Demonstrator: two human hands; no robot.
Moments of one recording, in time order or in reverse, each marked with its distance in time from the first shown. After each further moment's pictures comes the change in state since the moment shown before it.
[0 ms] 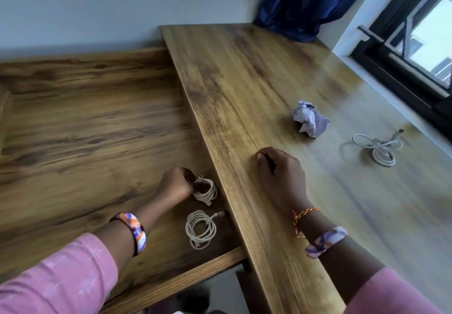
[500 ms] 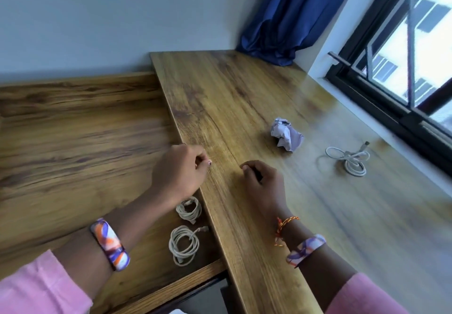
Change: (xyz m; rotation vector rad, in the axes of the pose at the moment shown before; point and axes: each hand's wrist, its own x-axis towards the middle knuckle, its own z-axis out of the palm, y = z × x) left_hand -0.069 0.097 -0.043 0.189 0.372 0.562; right_hand -0.001 -0.002 -0.009 0.306 0.043 0.188
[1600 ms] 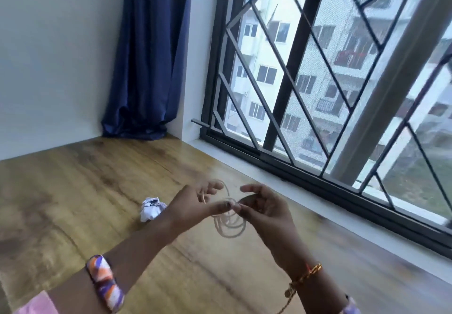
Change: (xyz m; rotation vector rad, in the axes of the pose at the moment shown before) left_hand 0.077 0.209 0.076 -0.701 -0.677 0.283; right_hand -0.014 0.019 -0.212 0.516 0.357 0.022
